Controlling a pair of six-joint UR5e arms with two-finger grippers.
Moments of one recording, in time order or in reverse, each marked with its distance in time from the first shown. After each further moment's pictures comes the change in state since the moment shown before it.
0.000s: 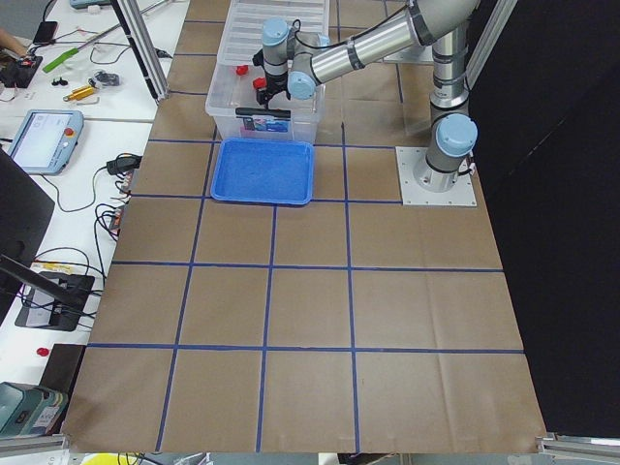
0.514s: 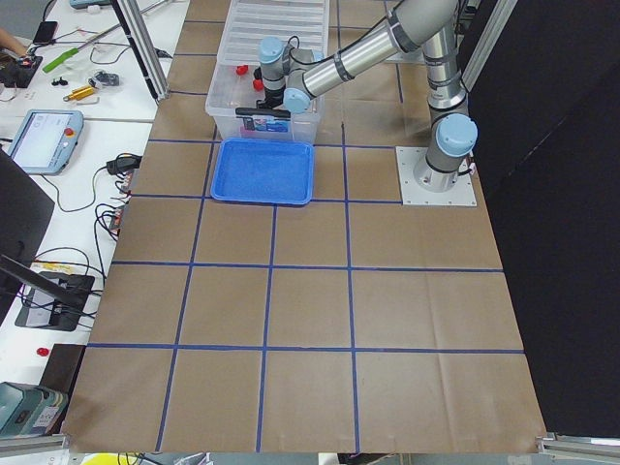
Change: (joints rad) left arm 0.002 -0.085 -0.001 0.036 -0.004 0.077; right arm -0.034 0.003 0.003 -0.015 0.008 -0.062
